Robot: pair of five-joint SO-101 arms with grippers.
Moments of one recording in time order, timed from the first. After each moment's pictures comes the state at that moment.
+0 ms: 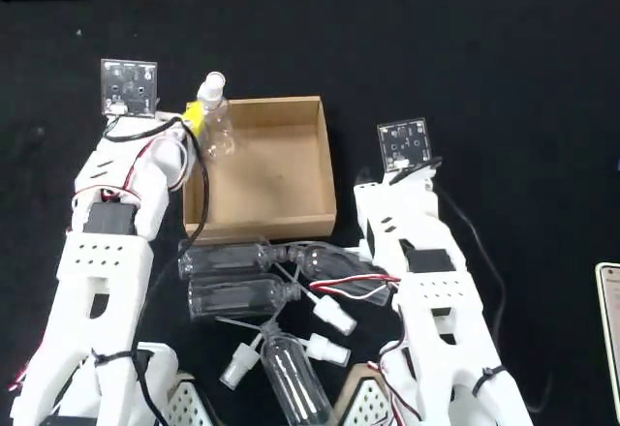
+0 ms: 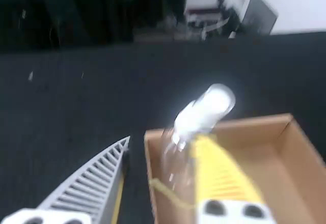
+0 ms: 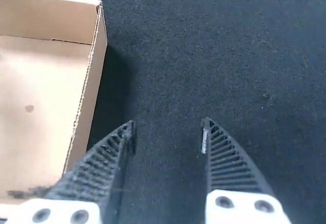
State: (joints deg) left arm -3.1 -41.7 50.9 24.3 -3.2; right arm -3.3 -44.2 76.7 13.2 7.3
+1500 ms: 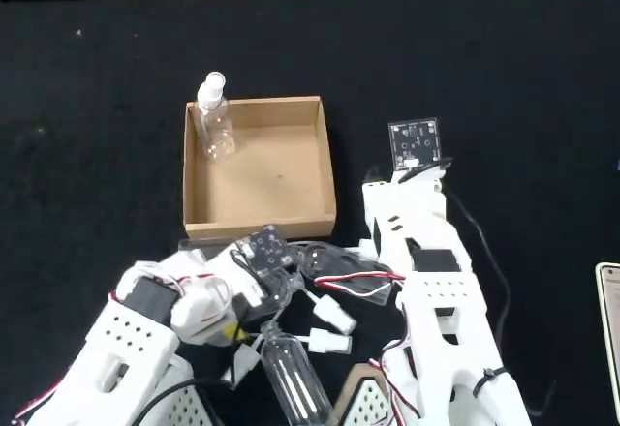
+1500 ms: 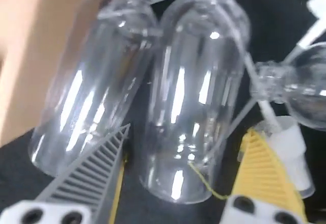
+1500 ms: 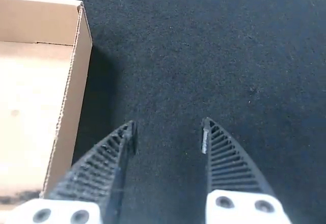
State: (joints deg) left arm 17.8 -66.0 76.3 66.4 -39.0; right arm -0.8 -44.2 76.7 13.2 7.2
